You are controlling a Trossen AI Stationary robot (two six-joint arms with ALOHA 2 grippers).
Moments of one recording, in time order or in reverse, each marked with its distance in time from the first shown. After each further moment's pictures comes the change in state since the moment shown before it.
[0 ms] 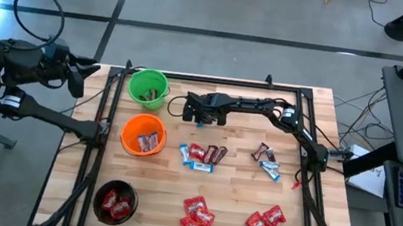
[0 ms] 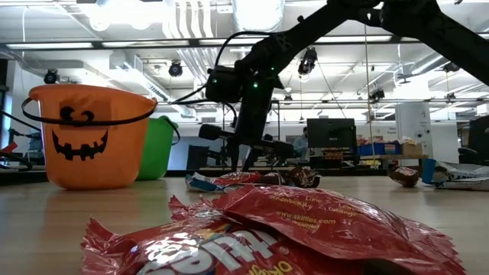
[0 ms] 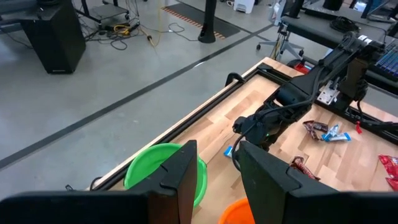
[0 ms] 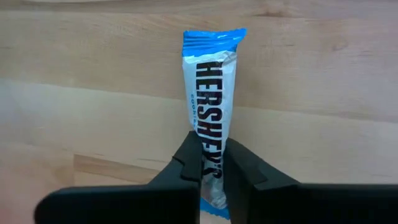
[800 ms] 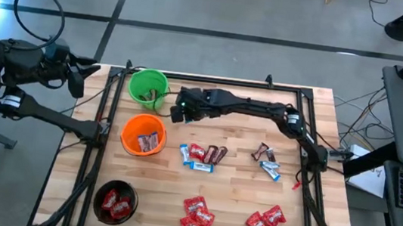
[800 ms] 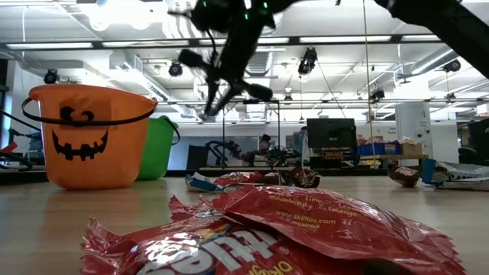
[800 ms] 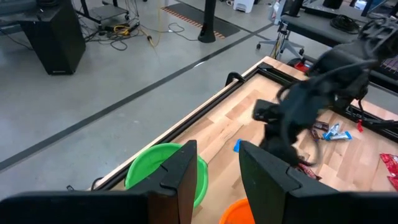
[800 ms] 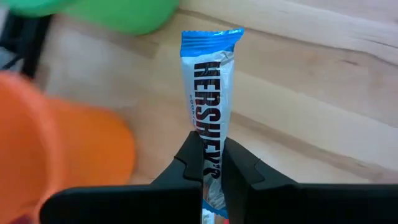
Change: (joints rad) left arm 0.000 0.000 0.000 -0.002 0.001 0.008; right arm 0.111 -0.149 0.325 -0.167 0.057 -0.199
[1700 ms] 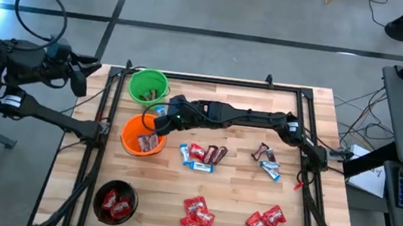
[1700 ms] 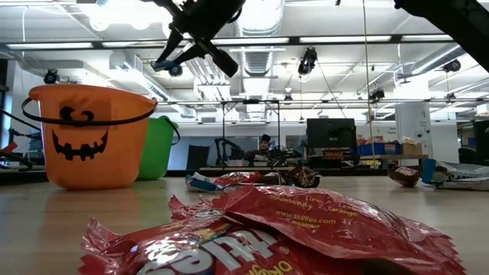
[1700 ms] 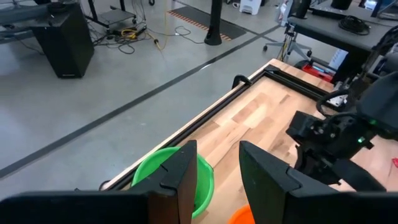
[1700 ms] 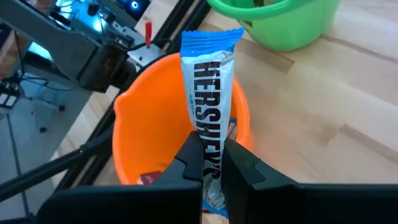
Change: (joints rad) left arm 0.000 0.015 0.000 0.013 -0.033 0.009; right arm 0.120 -0.001 0.072 0.257 -0.005 -0.105
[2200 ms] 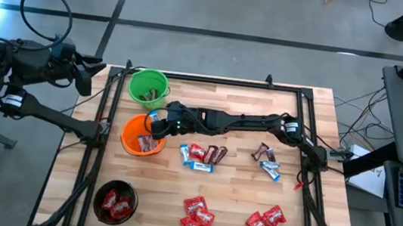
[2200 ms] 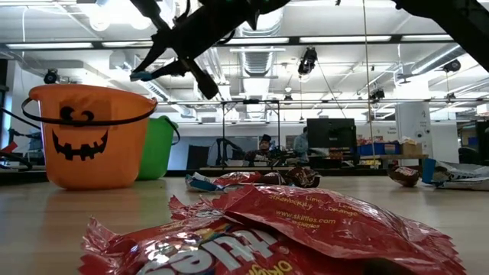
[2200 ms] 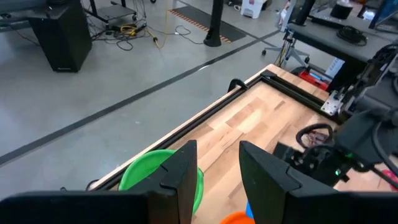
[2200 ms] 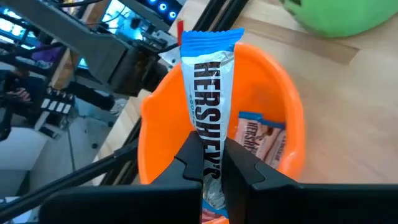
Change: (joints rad) left arm 0.000 0.028 0.000 0.034 0.000 -0.053; right arm 0.012 0.000 -0.203 0.369 -0.072 0.061
